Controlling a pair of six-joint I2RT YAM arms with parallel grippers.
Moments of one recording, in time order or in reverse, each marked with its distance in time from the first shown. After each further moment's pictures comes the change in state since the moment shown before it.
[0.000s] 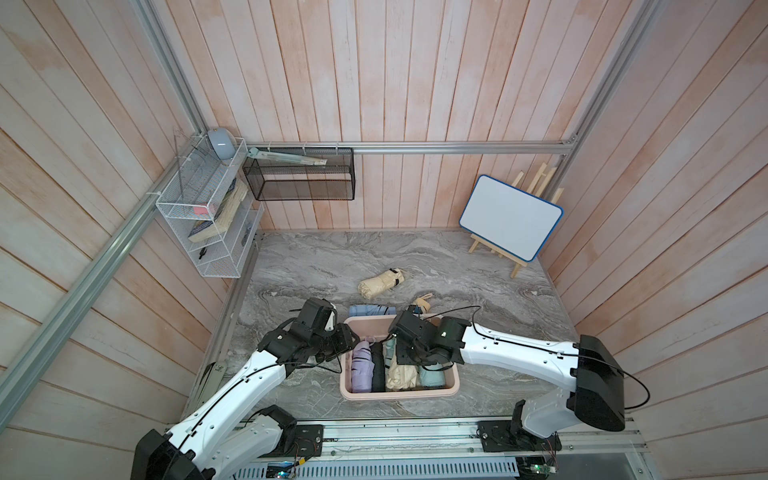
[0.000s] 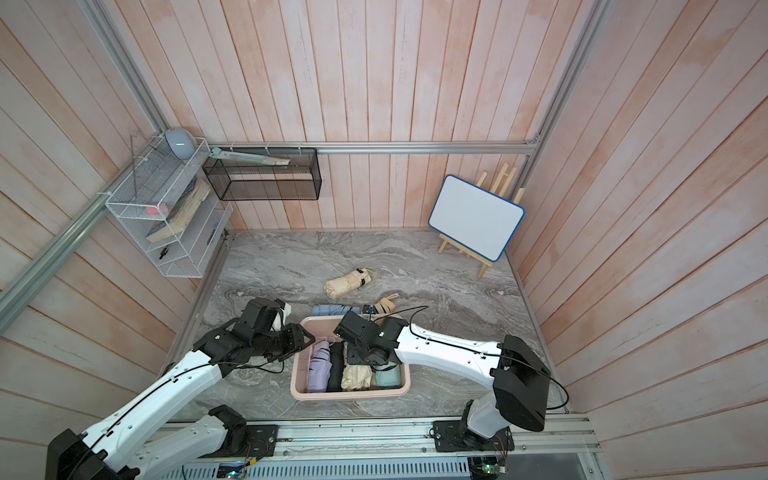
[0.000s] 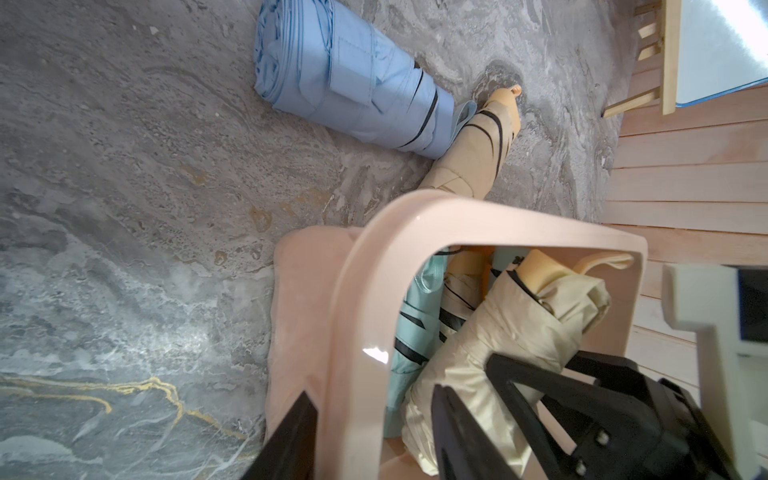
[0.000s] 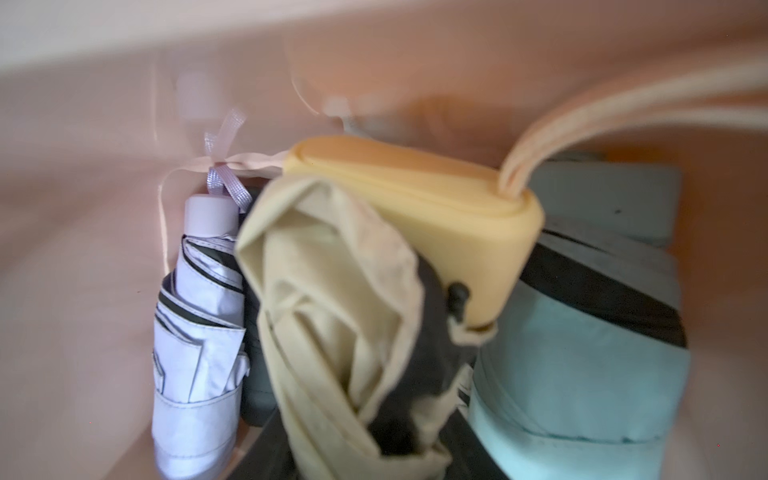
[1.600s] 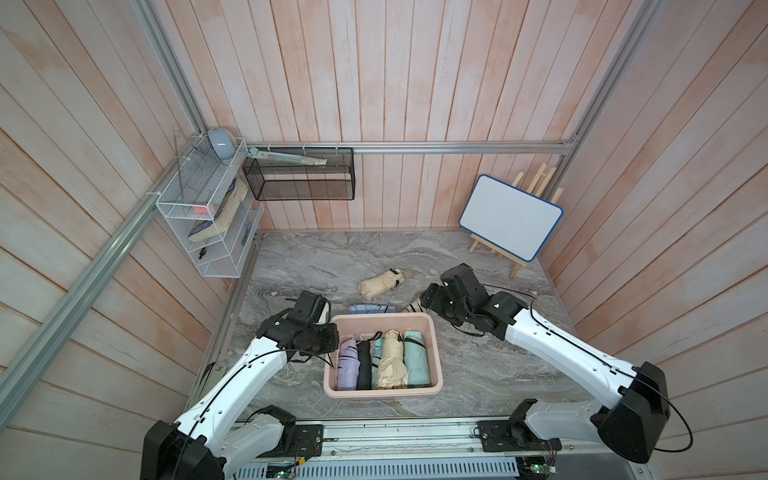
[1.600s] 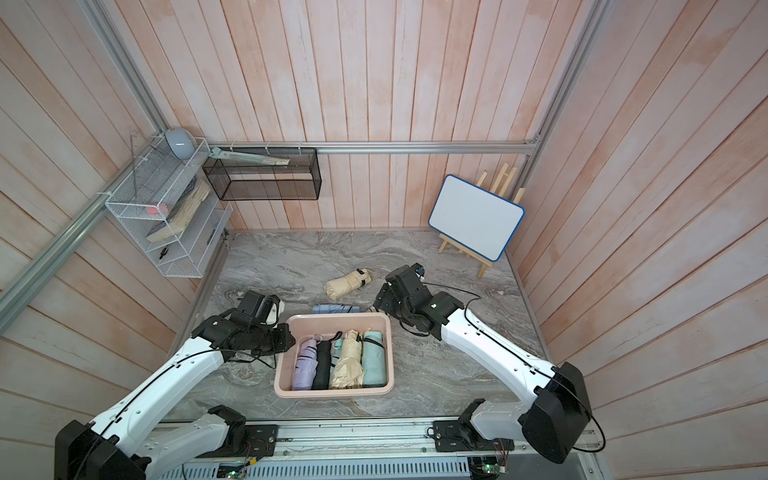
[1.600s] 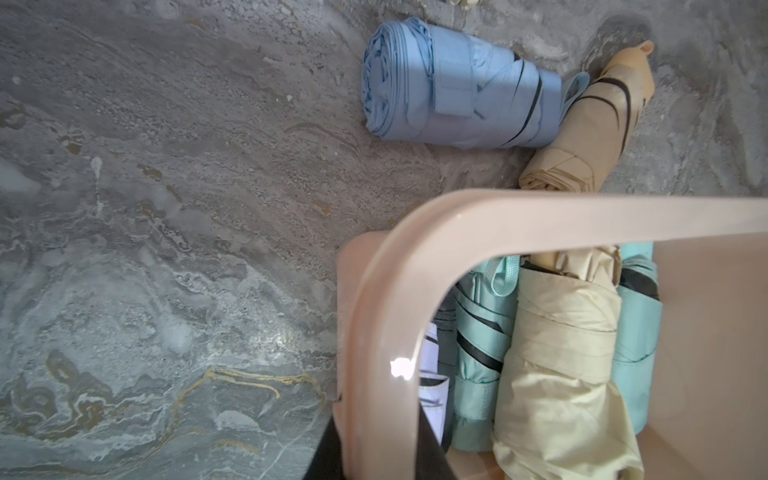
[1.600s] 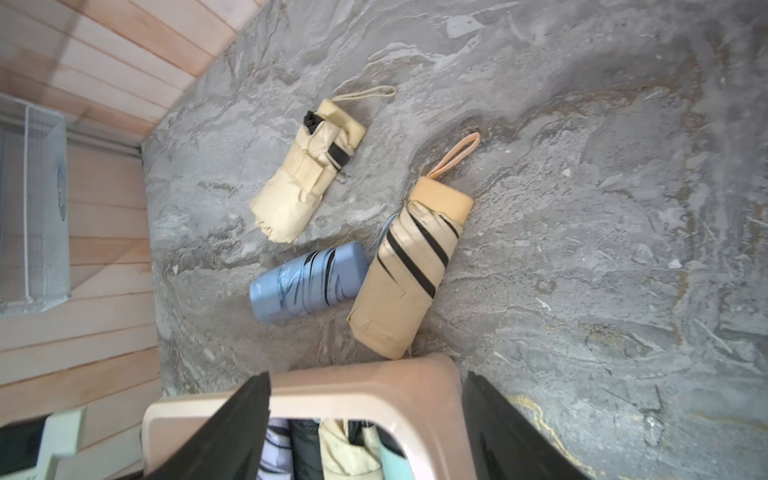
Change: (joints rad) left arm 0.126 0.069 0.094 -0.209 -0.116 0.345; right arm -0.416 -0.216 -0.041 0.155 -0.009 0.036
